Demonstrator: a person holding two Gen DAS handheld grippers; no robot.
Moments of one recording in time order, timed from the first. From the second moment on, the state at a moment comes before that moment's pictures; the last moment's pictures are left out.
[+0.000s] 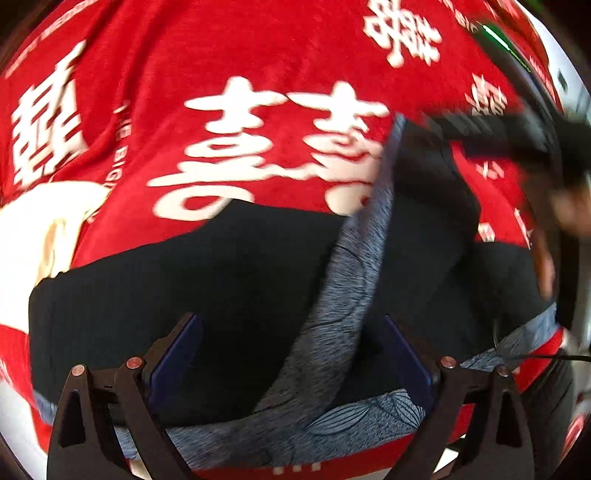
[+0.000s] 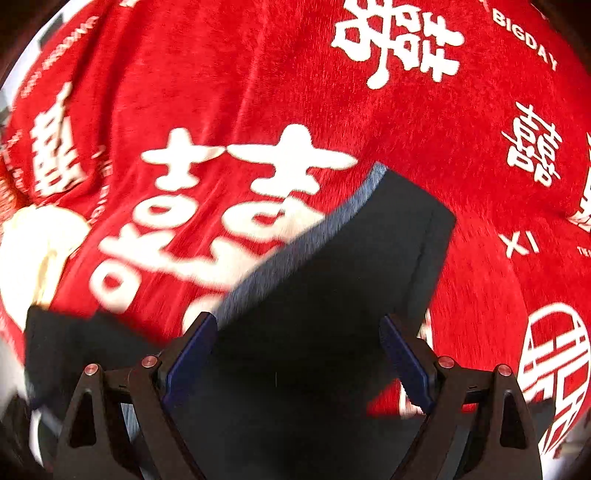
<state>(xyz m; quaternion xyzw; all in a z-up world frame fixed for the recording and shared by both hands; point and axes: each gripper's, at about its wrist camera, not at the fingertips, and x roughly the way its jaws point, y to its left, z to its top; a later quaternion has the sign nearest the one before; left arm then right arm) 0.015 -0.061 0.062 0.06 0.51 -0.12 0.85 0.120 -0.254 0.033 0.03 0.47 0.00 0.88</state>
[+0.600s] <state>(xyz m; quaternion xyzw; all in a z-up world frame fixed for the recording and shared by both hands) -0.002 -0.060 0.069 0.03 0.51 -0.15 0.84 0.016 -0.302 0.032 0.12 0.43 -0.04 0.89</state>
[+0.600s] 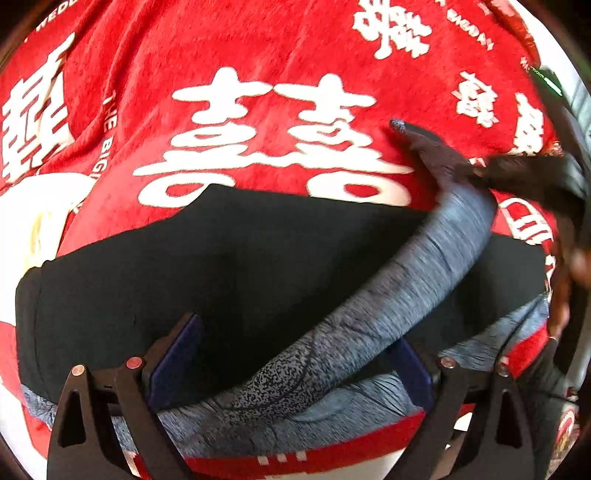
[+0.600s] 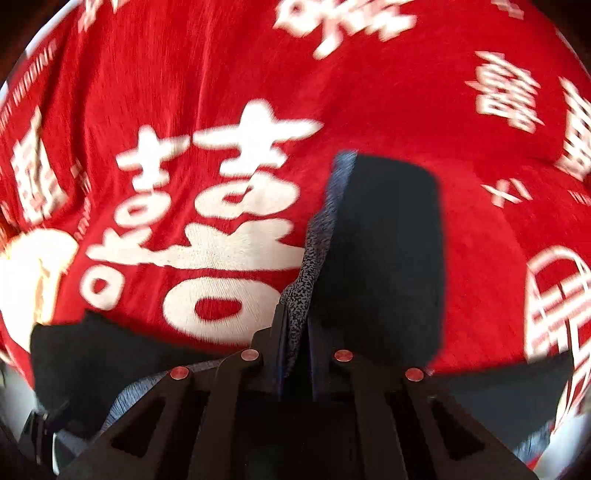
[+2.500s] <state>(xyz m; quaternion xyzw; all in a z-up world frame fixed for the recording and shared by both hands) -0.037 -0.168 0.043 0.07 0.54 -0.29 0.78 -0.149 -0.488 -0.047 0.35 0.38 -0.12 0.85</state>
